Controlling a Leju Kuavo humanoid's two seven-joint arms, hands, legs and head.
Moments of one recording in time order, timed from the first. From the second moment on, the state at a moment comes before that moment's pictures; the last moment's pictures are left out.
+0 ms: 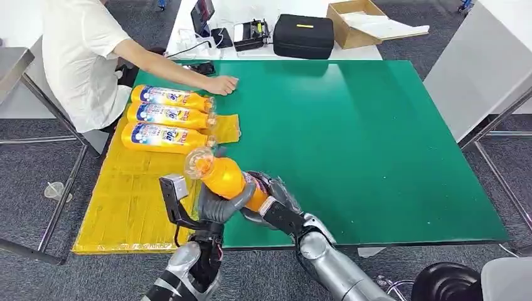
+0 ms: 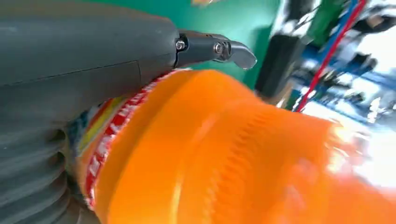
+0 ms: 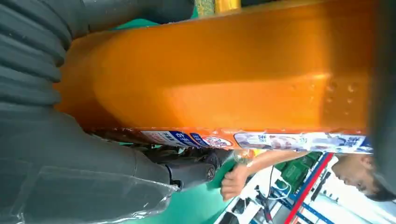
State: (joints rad) left arm -0.28 -0.28 -0.60 -1.10 0.51 0.23 -0.44; right arm -0.30 0.01 0.64 -1.02 0.34 0.02 -0.56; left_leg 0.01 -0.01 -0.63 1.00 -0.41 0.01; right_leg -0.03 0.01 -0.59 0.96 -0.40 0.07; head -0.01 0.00
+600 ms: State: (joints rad) left arm -0.27 -0.29 -0.58 -1.13 0.51 0.19 -0.45; right arm -0.29 0.02 0.65 -1.04 0.25 0.04 -0.53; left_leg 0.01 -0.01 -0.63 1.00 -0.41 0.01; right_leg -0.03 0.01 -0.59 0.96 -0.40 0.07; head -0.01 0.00
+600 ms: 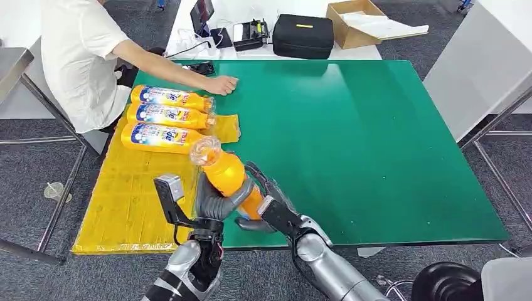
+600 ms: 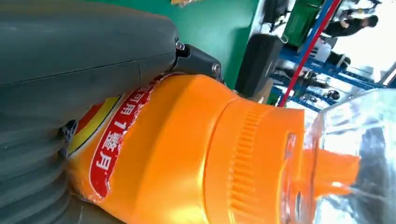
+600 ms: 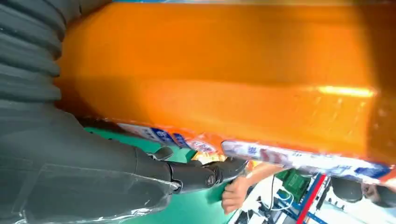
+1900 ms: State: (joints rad) left arm -0.27 -0.18 -0.46 -1.18 -0.75 0.70 -0.39; right arm -0.08 0.14 0.06 -1.55 0.43 -0.61 -0.70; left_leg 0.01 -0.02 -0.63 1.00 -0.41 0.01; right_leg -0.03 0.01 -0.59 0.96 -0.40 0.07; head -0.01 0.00
